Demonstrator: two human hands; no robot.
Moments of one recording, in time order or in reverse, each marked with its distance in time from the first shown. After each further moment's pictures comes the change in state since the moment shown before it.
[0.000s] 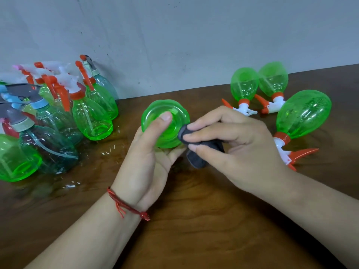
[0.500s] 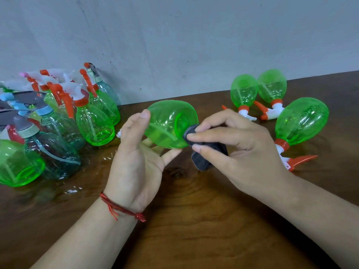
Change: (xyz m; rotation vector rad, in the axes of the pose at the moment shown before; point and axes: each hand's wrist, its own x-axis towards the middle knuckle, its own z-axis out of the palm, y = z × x) left_hand -0.003 0.018 0.005 -0.075 0.137 0.056; right_hand 0.005 0.000 -0.006 -0.127 0.029 -0.031
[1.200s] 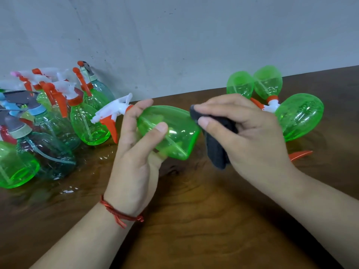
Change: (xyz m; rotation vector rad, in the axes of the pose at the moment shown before) left_hand -0.002 -0.010 -0.002 0.133 -0.165 0.176; right_hand 0.009 -0.003 -0.006 0.163 0.164 0.144
